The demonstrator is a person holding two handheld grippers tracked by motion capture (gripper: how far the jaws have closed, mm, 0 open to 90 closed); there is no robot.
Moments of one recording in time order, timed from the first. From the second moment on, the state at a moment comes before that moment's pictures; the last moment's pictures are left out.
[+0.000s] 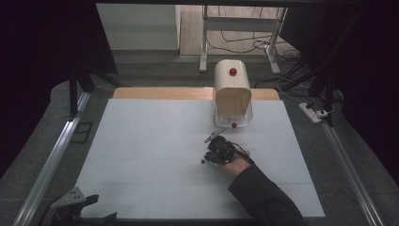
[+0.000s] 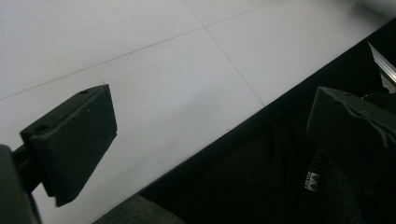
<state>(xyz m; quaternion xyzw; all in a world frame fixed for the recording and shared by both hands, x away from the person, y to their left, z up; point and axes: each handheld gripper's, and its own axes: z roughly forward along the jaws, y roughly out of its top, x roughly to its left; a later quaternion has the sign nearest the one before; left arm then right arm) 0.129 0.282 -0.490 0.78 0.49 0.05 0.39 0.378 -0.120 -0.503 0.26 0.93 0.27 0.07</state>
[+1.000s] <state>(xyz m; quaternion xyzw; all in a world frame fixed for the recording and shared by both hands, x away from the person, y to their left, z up) 0.130 0.282 -0.490 0.78 0.49 0.05 0.38 0.372 -0.133 -0.477 0.27 0.92 0.29 0.05</state>
